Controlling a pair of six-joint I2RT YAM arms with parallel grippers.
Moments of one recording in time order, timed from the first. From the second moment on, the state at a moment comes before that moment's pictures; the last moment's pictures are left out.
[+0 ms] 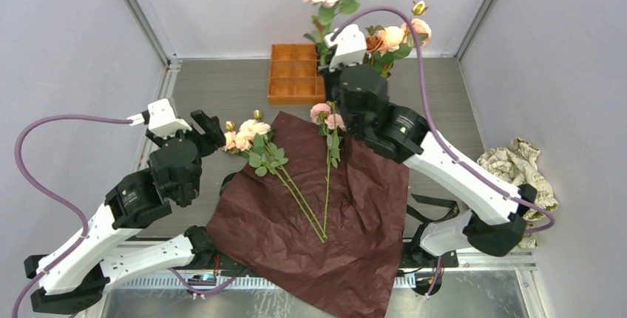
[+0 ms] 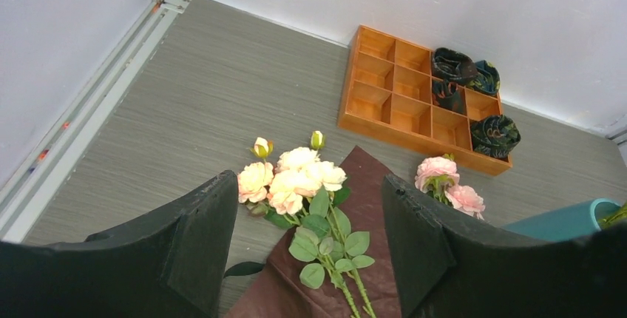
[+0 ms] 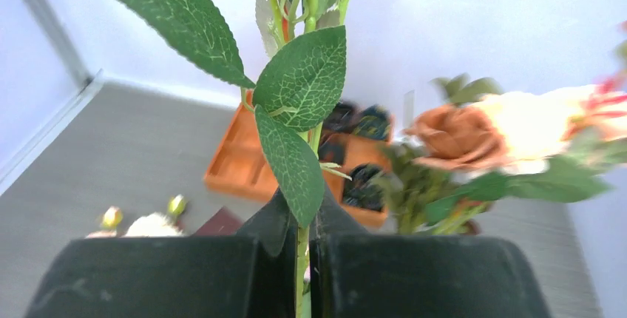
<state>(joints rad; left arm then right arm) -0.98 0.73 1.14 -0.69 -1.11 -0.53 0.97 1.36 1.65 -0.35 0.74 0.00</state>
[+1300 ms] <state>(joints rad) -0.98 0.84 1.10 -0.57 -0.99 -0.55 0.84 1.28 0.95 0.81 0.94 -0.52</state>
